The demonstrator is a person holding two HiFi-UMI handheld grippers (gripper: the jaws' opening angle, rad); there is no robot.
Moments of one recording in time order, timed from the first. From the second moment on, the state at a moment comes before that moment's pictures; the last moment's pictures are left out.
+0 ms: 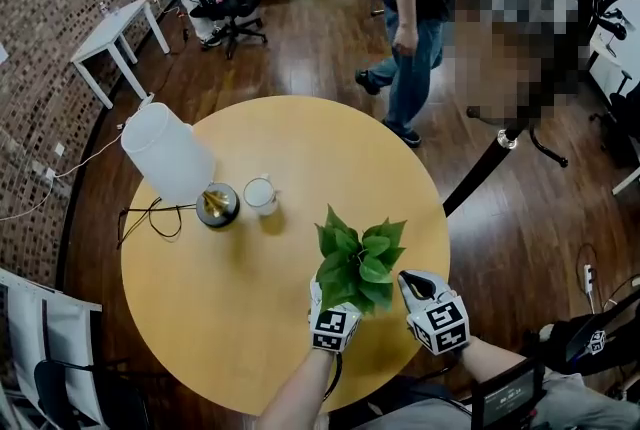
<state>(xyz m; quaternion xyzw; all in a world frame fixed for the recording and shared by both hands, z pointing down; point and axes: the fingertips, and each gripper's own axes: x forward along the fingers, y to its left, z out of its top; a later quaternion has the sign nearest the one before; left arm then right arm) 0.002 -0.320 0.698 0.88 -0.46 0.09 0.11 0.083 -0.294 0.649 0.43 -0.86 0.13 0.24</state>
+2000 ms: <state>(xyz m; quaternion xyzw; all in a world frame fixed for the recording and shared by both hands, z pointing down) -0.030 -0.068 0.517 0.90 -0.43 0.02 0.13 0.038 -0.083 0.521 0.46 -0.87 0.13 0.15</state>
